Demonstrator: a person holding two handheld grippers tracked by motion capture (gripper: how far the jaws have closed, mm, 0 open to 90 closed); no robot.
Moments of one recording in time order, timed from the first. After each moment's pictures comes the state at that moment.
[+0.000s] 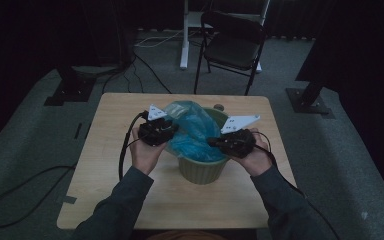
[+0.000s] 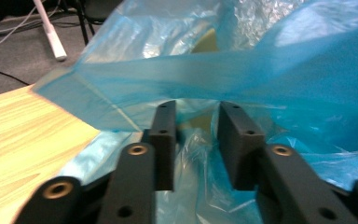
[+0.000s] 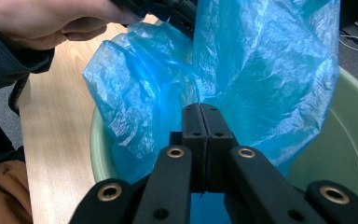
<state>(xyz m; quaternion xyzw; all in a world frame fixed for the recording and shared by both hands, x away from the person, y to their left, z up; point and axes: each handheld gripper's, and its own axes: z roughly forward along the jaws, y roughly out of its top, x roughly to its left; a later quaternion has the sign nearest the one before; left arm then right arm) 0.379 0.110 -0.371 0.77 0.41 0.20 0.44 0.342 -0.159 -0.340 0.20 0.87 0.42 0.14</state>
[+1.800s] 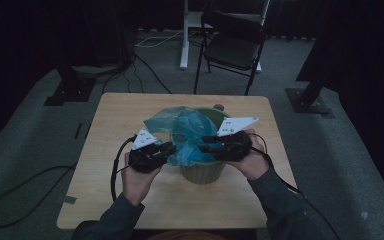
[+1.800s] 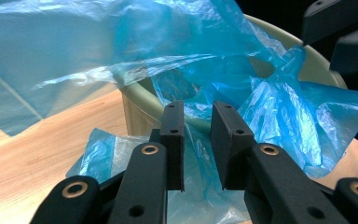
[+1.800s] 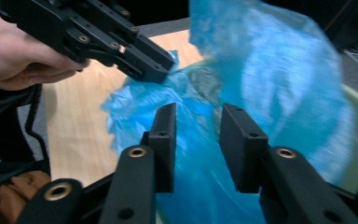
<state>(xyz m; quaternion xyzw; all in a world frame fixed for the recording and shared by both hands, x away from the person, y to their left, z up) 0.305 0.124 -0.382 0.76 0.38 0.16 0.50 0.329 -0.143 -0.330 0.18 0.87 0.45 0.12</state>
